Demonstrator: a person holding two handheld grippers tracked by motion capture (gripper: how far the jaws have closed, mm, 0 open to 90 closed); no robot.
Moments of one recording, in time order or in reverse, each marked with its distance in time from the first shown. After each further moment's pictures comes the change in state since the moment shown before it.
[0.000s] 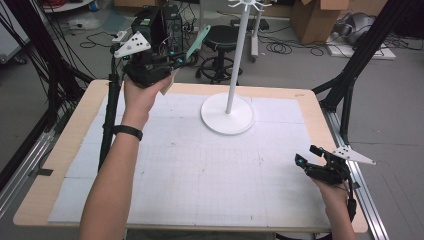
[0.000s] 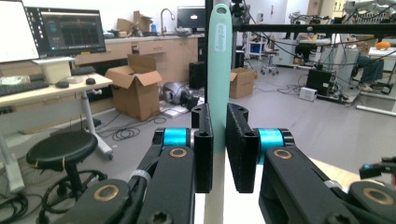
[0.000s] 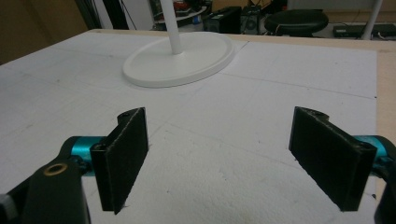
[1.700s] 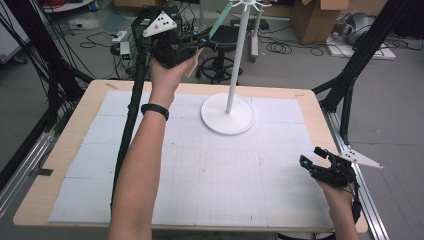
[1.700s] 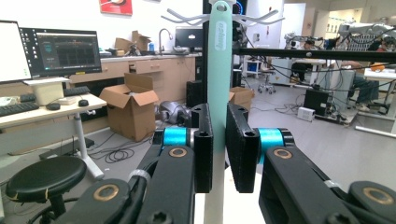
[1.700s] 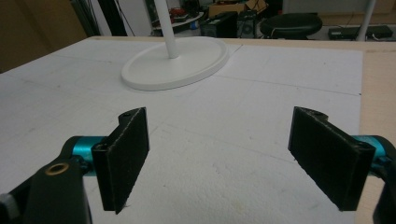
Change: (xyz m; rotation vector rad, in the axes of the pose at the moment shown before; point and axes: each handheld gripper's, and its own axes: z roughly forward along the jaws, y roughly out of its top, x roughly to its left) left arm -0.003 0.021 0.062 -0.064 -0.016 -0.007; right arm -0.004 -0.003 -0.012 -0.021 -0.007 0.020
